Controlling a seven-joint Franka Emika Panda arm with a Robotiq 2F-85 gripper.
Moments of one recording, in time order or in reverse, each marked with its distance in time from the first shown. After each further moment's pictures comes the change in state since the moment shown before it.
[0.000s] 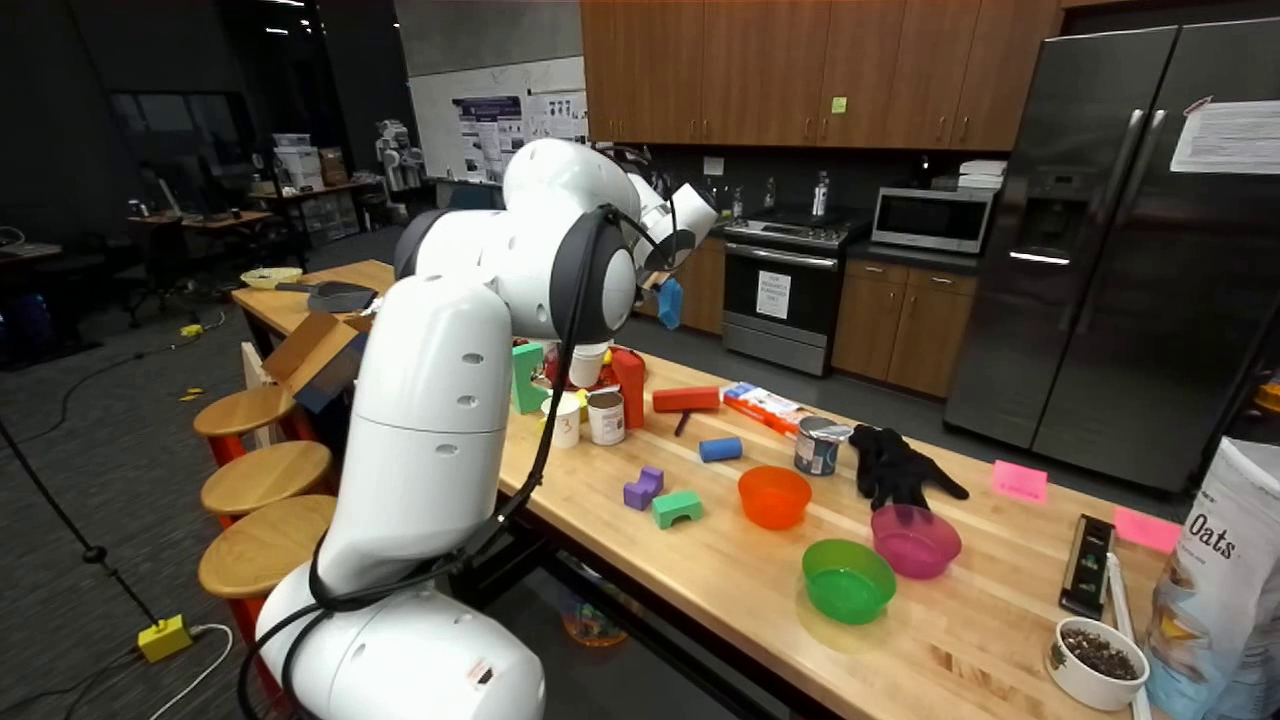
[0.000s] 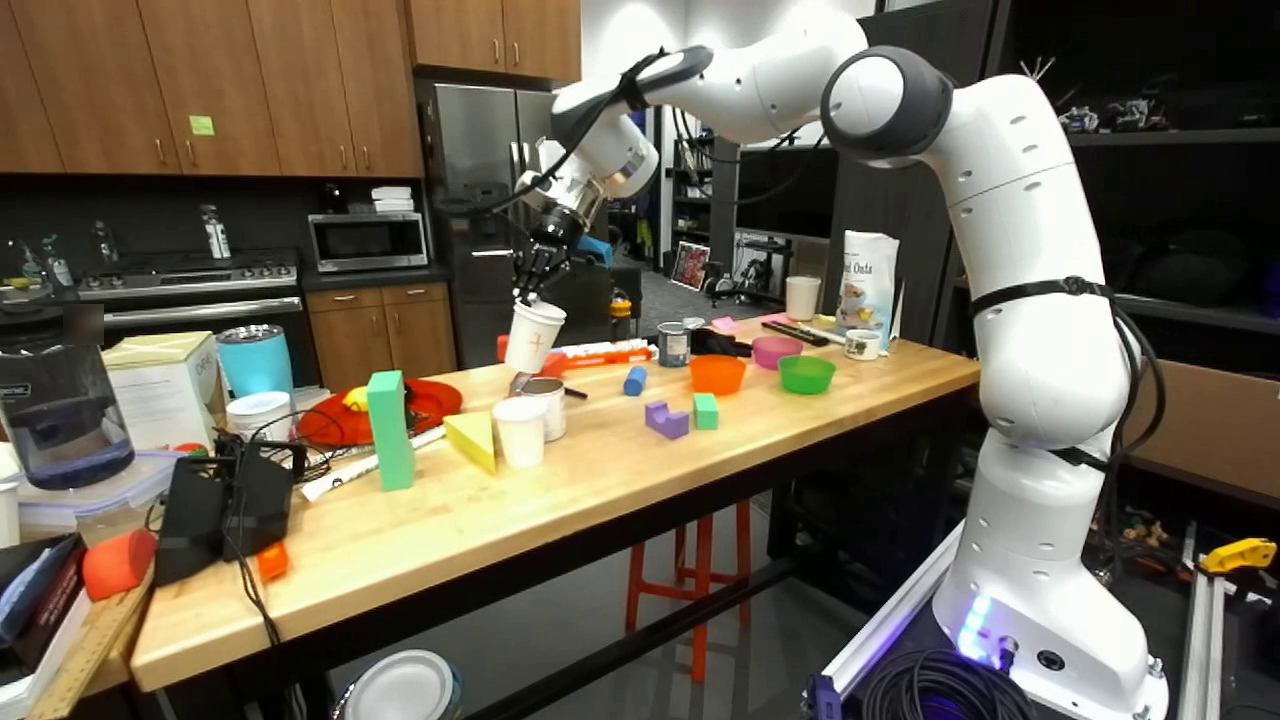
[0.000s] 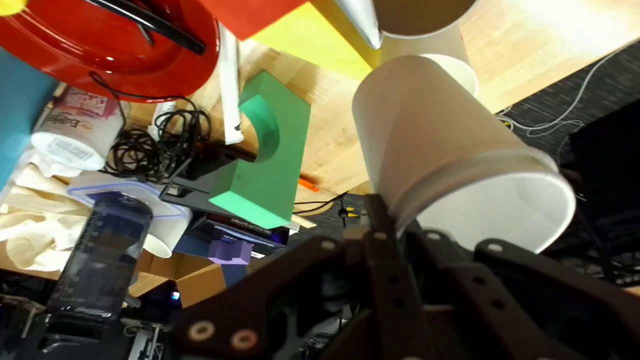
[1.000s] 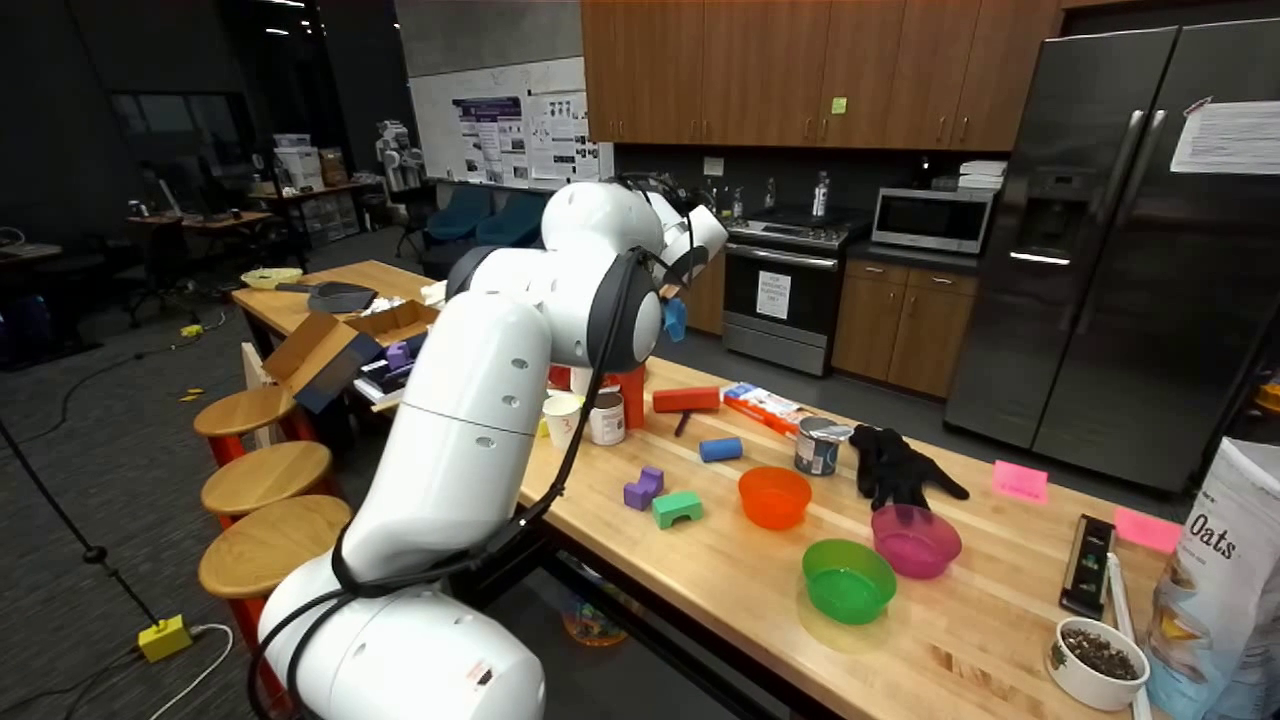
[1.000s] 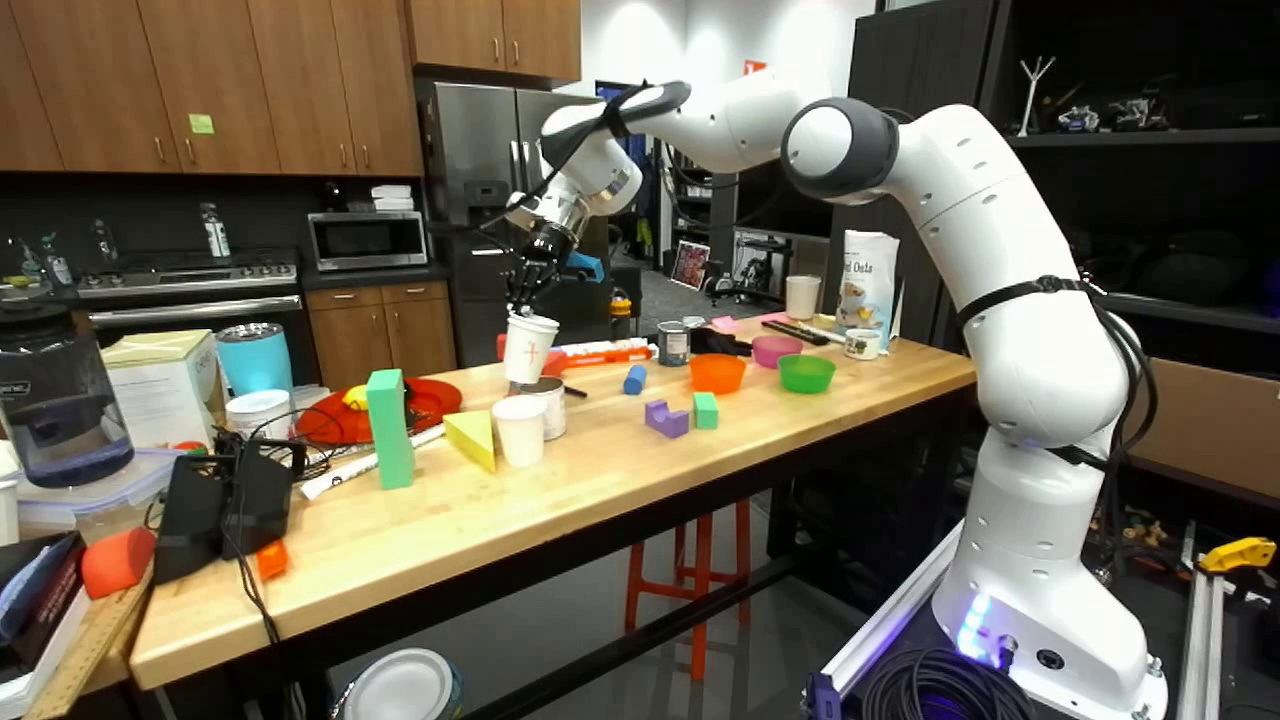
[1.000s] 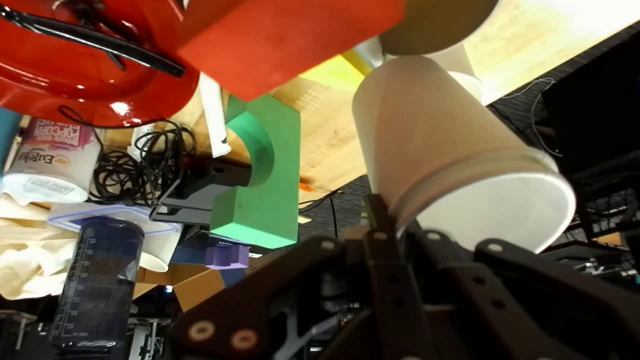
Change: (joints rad) arm -0.013 0.180 0.014 0.215 -0.011 -0.134 0.094
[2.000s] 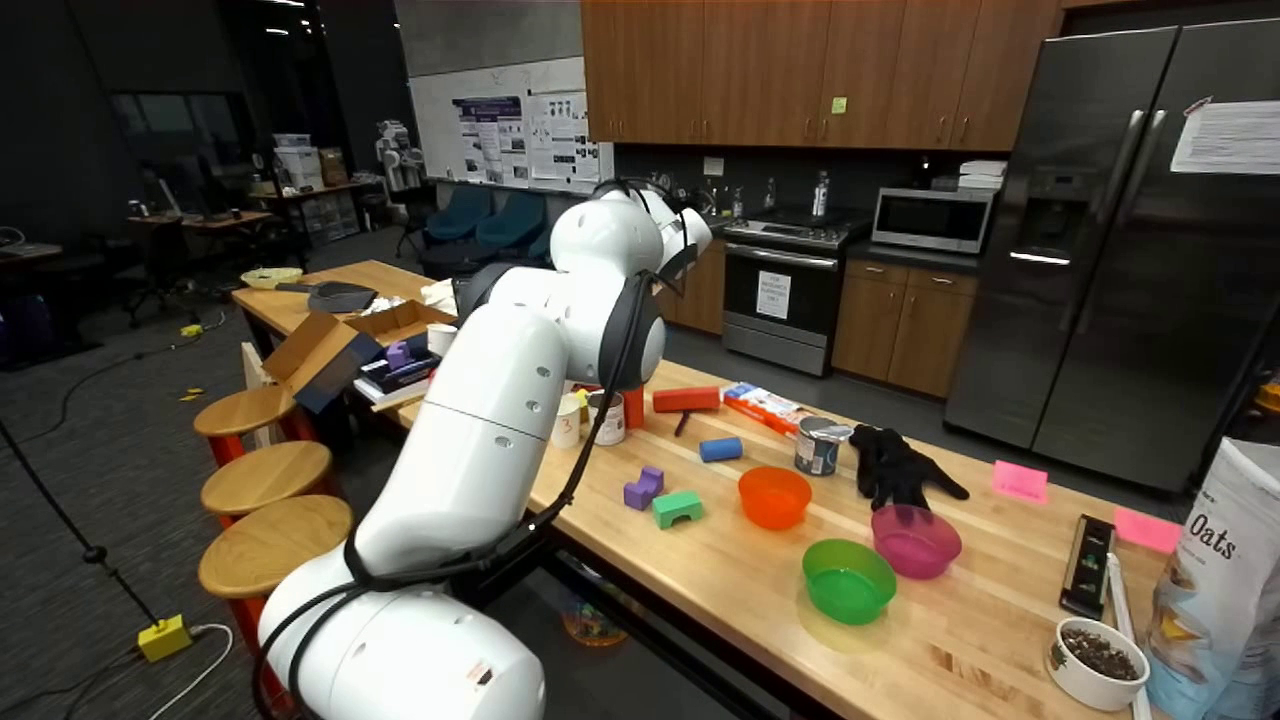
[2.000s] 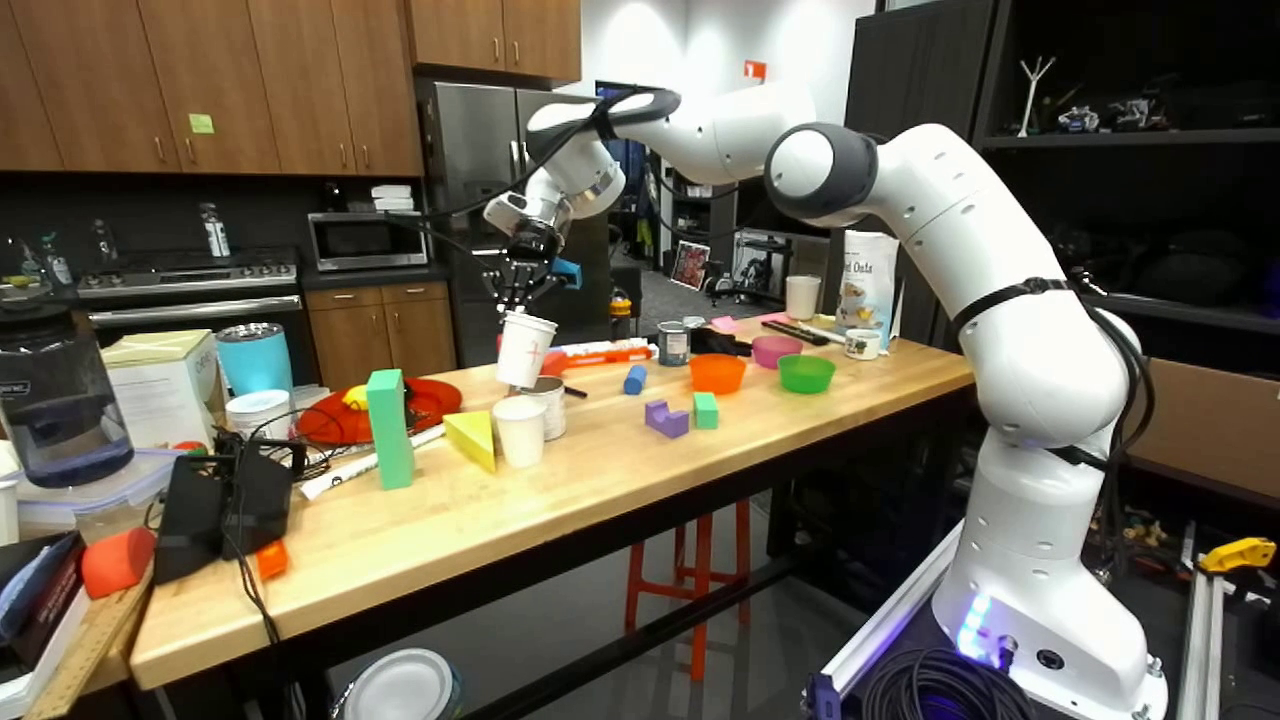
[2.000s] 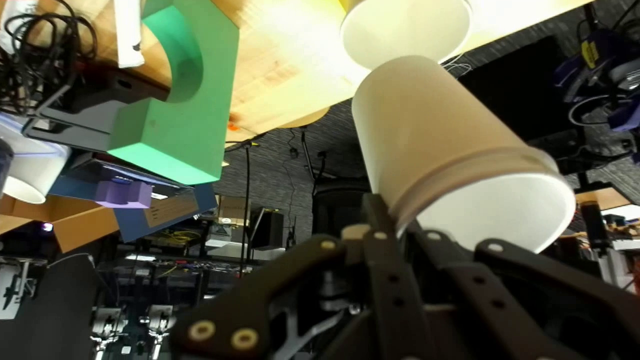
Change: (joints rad) arm 0.000 0.112 0.075 0.170 -0.013 -0.230 -0.121
